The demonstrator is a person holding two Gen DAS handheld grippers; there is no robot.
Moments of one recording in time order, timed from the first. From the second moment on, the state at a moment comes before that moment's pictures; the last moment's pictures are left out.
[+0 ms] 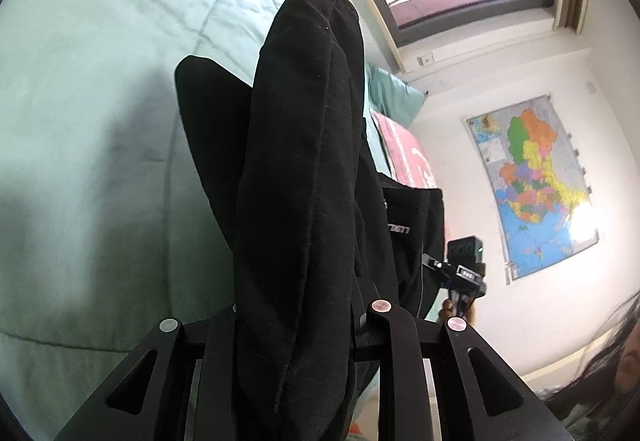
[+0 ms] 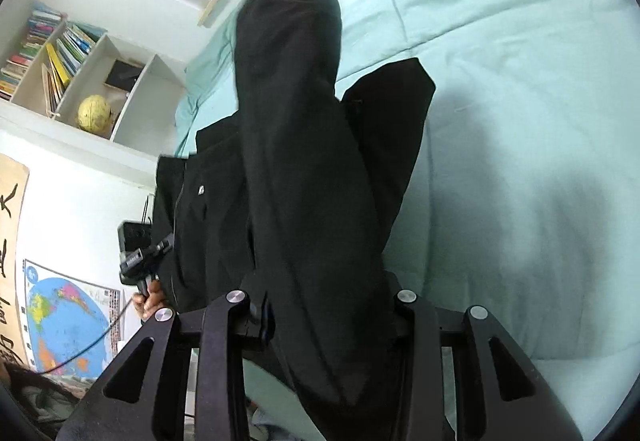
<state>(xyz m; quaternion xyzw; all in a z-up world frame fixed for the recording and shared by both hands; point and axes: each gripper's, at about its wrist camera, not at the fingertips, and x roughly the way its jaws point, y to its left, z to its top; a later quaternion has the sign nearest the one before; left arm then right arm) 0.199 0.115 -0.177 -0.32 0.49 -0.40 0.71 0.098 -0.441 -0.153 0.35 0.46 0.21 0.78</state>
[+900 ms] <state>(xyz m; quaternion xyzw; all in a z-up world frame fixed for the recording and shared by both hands) 0.078 0.030 -0.103 -0.05 0.37 -0.27 0.89 0.034 -0.315 -0.130 0.16 0.39 0.04 0.91</state>
